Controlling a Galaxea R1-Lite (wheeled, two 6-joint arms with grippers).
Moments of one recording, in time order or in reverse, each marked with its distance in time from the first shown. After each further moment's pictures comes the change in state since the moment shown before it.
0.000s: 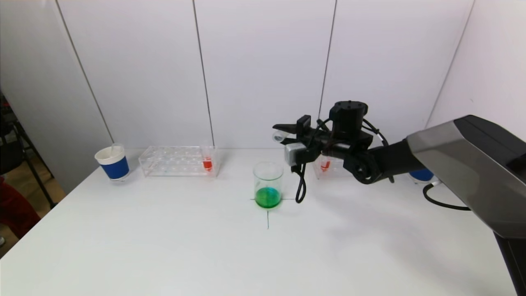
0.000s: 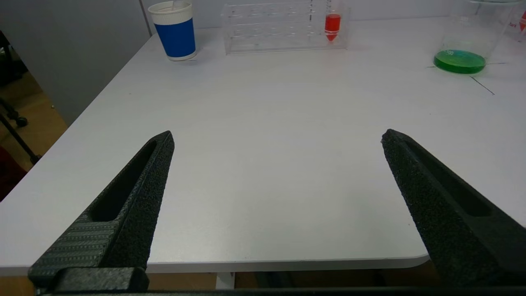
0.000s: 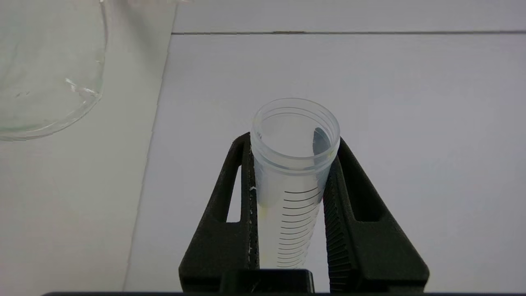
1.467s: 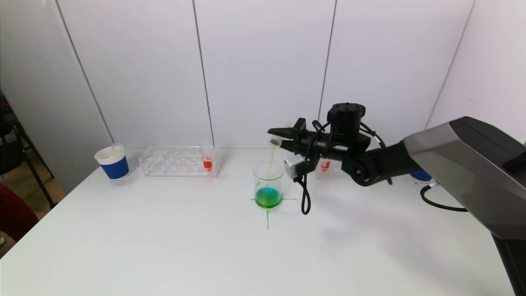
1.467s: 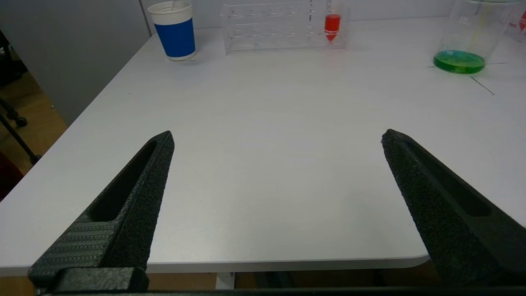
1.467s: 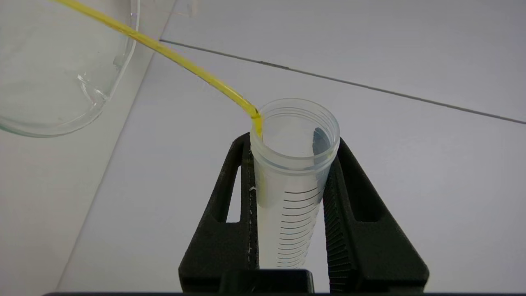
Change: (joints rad) left arm 0.000 0.000 0.000 0.000 0.000 -0.001; right arm 0.009 0.007 0.011 -0.011 0.080 -0.289
